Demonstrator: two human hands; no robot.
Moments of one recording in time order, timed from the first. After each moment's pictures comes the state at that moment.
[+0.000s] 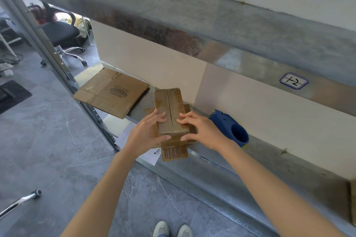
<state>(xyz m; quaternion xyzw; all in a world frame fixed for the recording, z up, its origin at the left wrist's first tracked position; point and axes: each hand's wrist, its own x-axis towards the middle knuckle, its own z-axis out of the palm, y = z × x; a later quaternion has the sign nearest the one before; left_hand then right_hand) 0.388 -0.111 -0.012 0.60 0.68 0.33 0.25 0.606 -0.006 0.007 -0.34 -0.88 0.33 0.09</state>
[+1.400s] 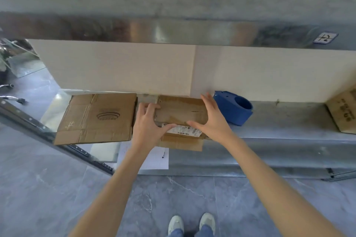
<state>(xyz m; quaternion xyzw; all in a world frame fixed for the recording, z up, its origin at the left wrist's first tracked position) 0.315 -0.057 -0.006 0.68 0.62 0.33 0.20 0.542 -0.063 0.004 -0.63 -0.66 0.31 0.26</state>
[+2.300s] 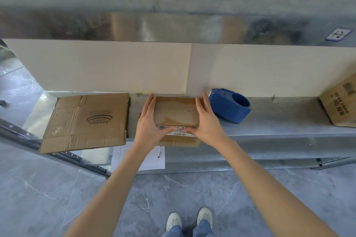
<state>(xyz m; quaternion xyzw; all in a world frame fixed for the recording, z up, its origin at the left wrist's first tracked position) 0.320 -0.039 -0.023 0.69 0.56 0.34 0.30 0.526 -0.054 -0.017 -0.66 -0.69 0.21 0.19</state>
